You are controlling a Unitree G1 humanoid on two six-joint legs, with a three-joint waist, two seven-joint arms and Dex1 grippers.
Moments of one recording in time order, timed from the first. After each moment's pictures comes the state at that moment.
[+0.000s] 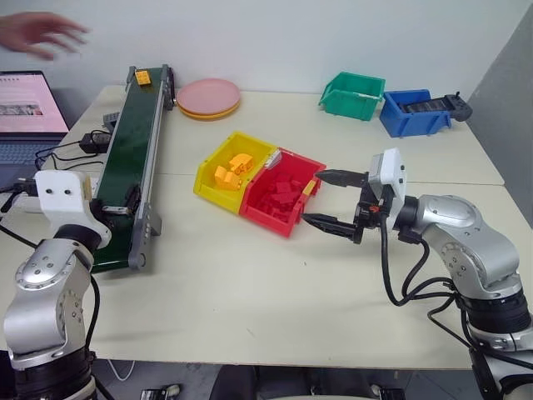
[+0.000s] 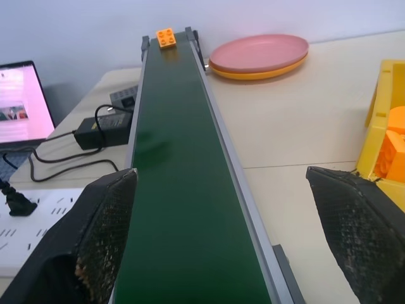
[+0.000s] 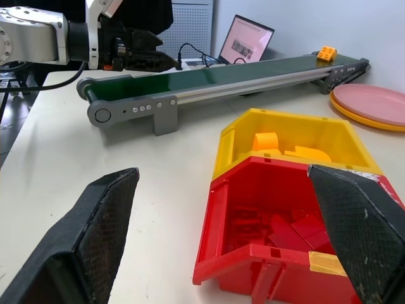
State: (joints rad) left arm -0.13 0.55 0.51 -0.36 -0.36 0.64 -0.26; right arm -0.50 -0.57 0.06 -0.37 0.53 0.57 0.89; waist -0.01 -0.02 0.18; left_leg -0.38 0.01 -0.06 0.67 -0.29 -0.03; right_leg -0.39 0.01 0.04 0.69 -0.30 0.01
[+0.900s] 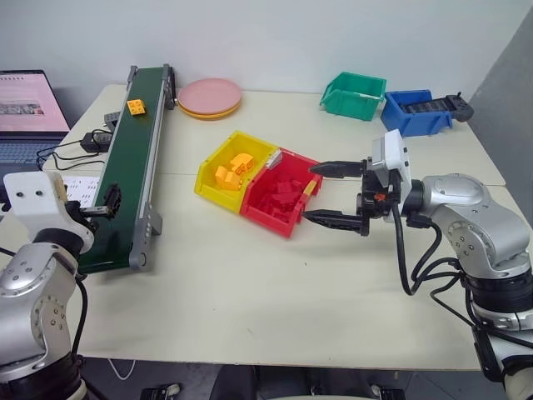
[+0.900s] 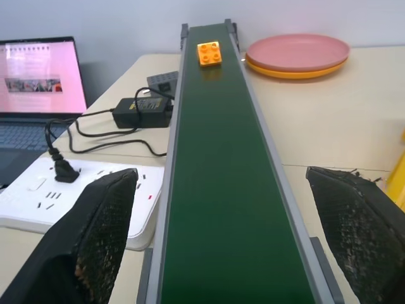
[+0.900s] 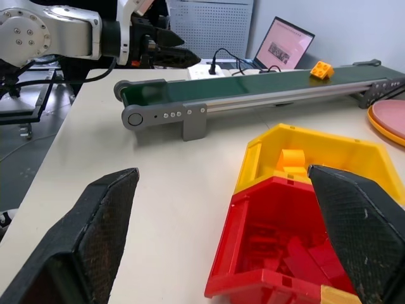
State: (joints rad) left arm -0.16 0.57 0.60 -0.42 -0.41 0.80 -0.14; right arm -0.62 -0.61 0.07 -0.31 0.57 0.61 1.01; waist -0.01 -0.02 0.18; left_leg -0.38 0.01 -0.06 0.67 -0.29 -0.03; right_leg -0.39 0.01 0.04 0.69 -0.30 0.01
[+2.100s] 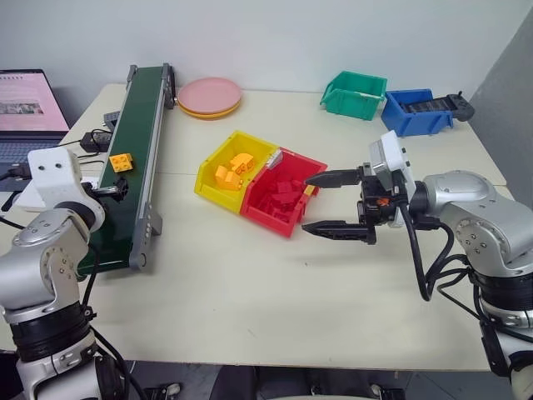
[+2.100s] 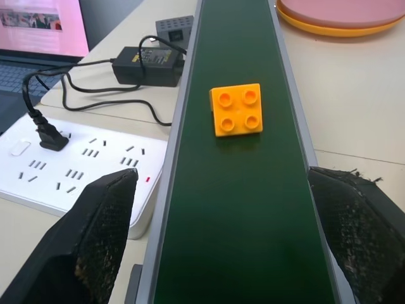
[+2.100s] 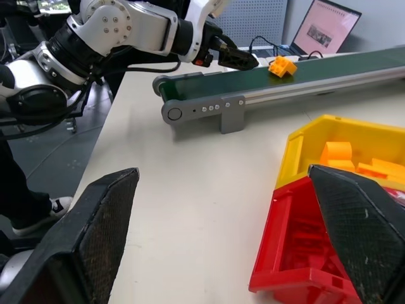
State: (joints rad) left arm -0.41 0.60 0.50 -0.20 -0.35 1.00 -0.07; right arm -0.65 -0.66 0.07 -0.38 0.68 0.76 1.05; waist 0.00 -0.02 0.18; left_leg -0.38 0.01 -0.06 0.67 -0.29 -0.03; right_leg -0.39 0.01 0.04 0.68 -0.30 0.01
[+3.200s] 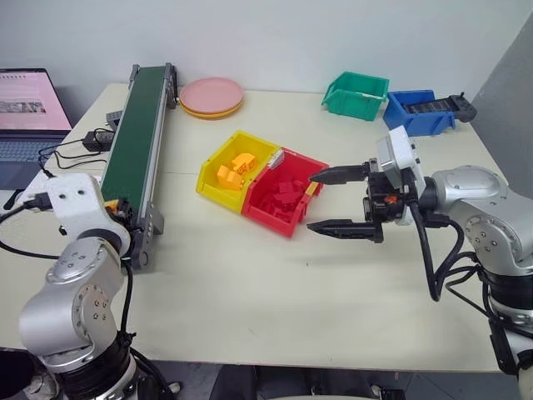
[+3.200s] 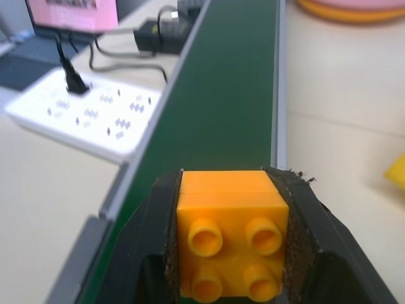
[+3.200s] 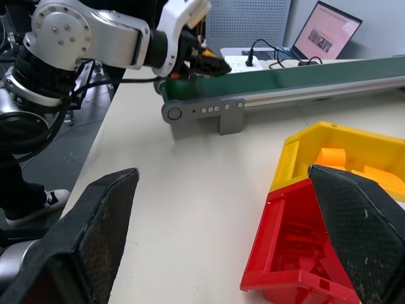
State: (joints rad) left arm -0.32 0.37 0.50 -0.71 -0.28 1.27 0.14; right arm -0.66 -0.70 0.06 -0.36 0.68 0.72 1.06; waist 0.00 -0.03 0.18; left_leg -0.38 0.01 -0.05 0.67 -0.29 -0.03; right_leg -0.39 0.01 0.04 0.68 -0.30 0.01
